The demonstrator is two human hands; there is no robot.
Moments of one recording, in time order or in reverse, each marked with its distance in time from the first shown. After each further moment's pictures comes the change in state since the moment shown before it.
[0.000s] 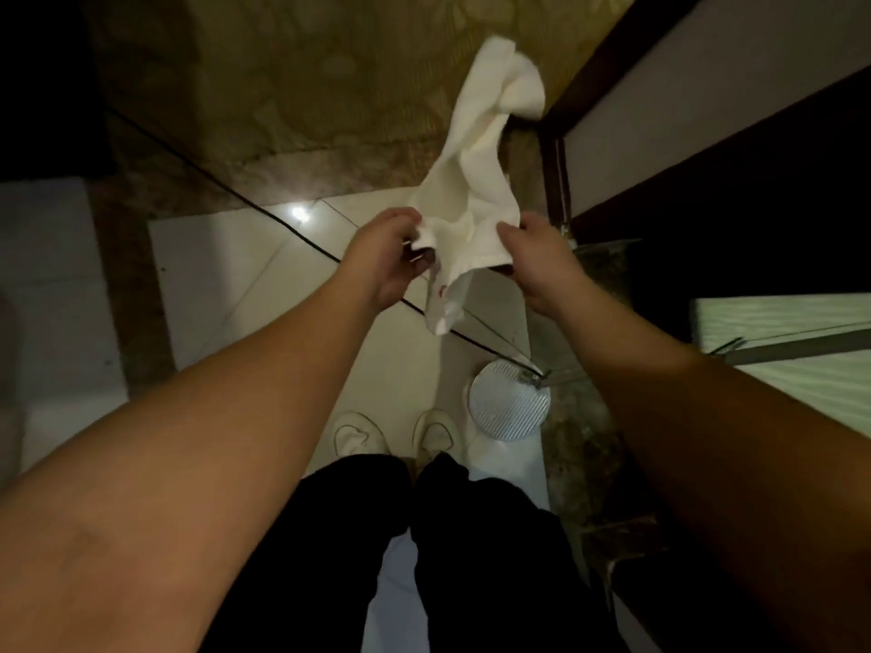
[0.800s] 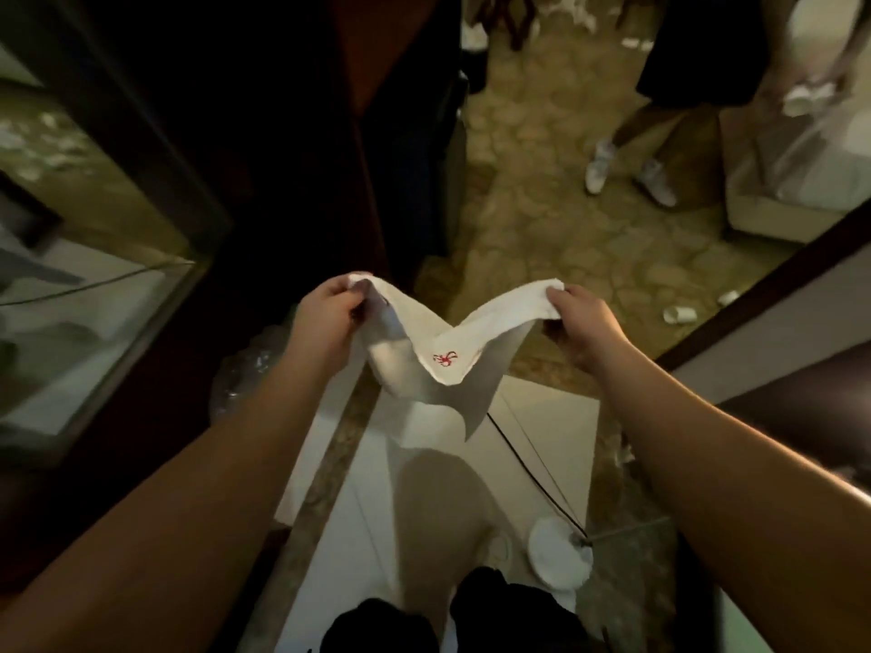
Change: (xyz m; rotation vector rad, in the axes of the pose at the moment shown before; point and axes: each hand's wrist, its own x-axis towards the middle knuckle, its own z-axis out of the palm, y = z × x) left_hand -0.545 0.178 -0.148 -0.009 0.409 0.762; right_hand -0.362 -0.284 0.066 -0.023 -0.297 -0.275
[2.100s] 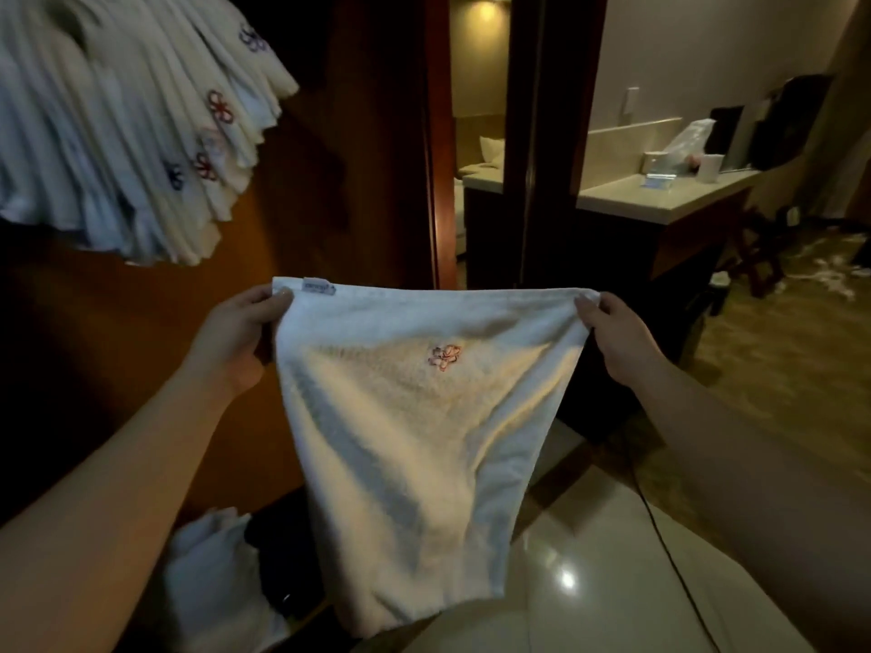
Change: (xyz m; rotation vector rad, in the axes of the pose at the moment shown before) left_hand -0.615 0.087 -0.510 -0.087 0.387 0.533; right_hand -0.533 0.007 0.204 -0.173 -0.613 -0.684
